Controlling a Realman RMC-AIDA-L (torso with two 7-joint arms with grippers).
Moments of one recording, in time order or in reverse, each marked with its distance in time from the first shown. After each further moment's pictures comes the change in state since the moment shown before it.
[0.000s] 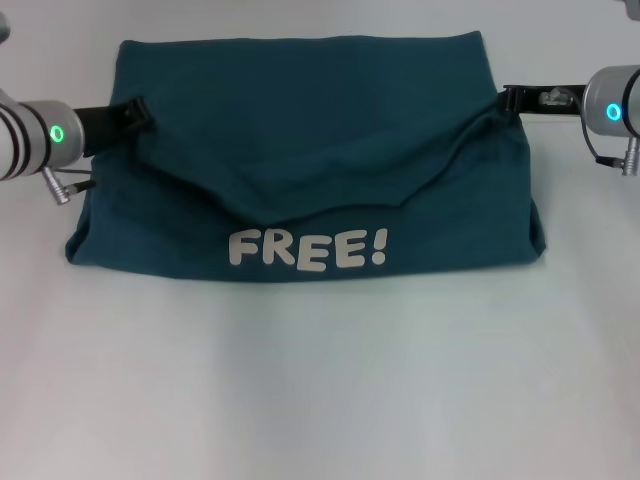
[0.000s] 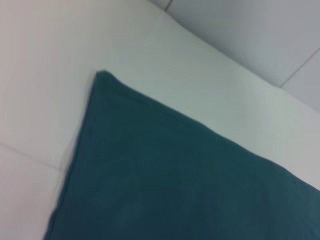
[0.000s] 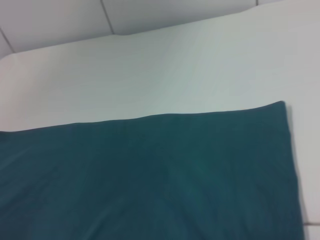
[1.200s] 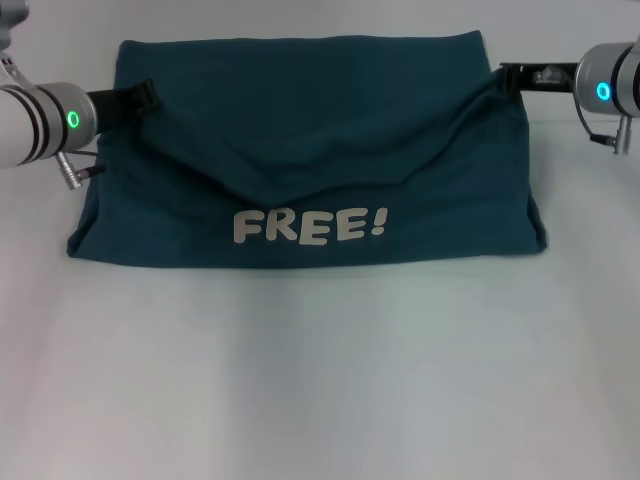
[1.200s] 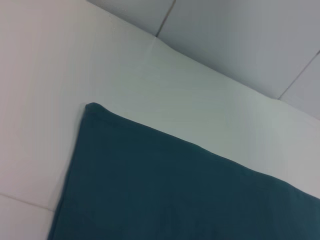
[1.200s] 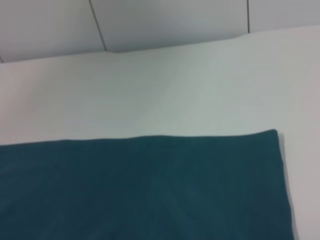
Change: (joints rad) left arm -0.036 -0.007 0.036 -0.026 -0.011 -0.101 0.048; right arm 0.045 -0.011 -0.027 0.044 0.000 0.087 -0.002
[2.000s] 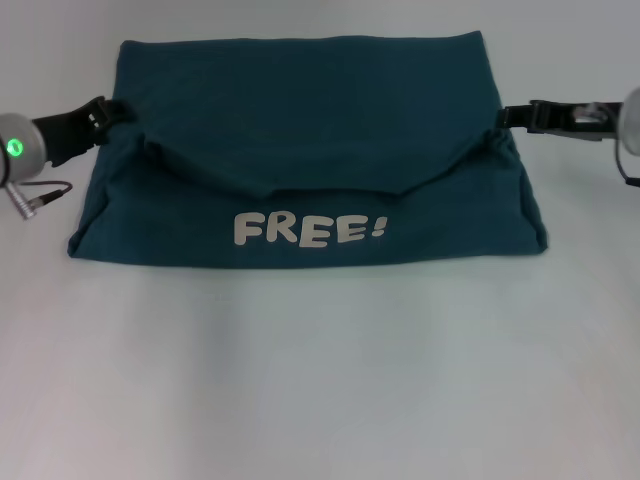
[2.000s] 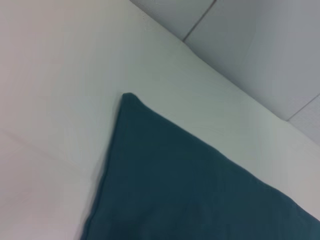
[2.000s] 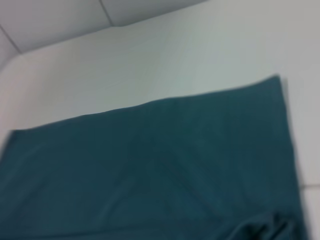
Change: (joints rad) left arm 0.153 -0.006 -0.016 0.140 -0.111 0.144 -0.041; right arm -0.141 -0.013 0.076 -0.125 0.084 -0.284 -0.002
